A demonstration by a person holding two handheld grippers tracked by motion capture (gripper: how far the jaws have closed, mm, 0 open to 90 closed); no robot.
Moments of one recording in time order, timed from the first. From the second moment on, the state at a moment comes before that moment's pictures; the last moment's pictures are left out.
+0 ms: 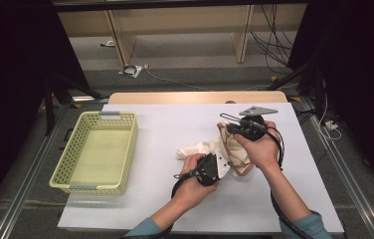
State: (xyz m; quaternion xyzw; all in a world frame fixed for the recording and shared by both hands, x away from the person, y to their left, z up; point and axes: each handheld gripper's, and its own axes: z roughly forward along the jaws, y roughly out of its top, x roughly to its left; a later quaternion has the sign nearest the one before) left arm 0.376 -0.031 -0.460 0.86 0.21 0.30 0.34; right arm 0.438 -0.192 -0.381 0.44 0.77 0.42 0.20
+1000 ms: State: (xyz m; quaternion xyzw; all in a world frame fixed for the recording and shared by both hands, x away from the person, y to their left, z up) left arm 0.439 0.050 -0.387 0.81 0.33 0.31 0.39; right arm 0.438 -0.215 -0.387 0.47 0.74 0.44 0.20
